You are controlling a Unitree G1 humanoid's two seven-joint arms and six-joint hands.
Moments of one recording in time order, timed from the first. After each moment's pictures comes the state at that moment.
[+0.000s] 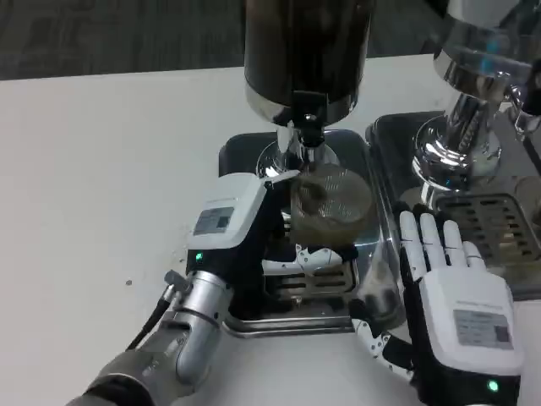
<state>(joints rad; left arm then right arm) -0.60 0.16 -0.50 1.22 0.72 -0.60 0.74 0.31 -0.19 0.46 -0.16 -1.15 0.30 -0.46</state>
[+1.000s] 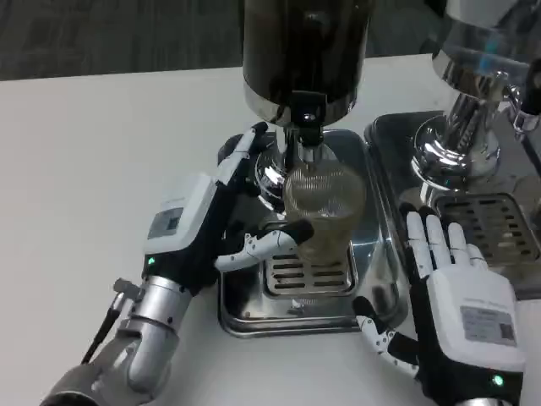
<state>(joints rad) -0.50 0.28 -0.44 1.10 0.63 -0.72 0.69 0.28 -0.20 0.43 -0.12 -1.07 0.27 -0.46</state>
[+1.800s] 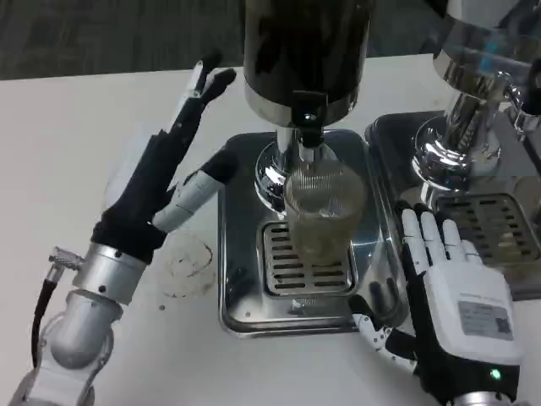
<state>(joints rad) -0.35 0.34 -0.16 0.70 -0.03 -0.90 -0.07 0.25 -0.21 0.41 -0.09 -1.05 0.23 -0.45</state>
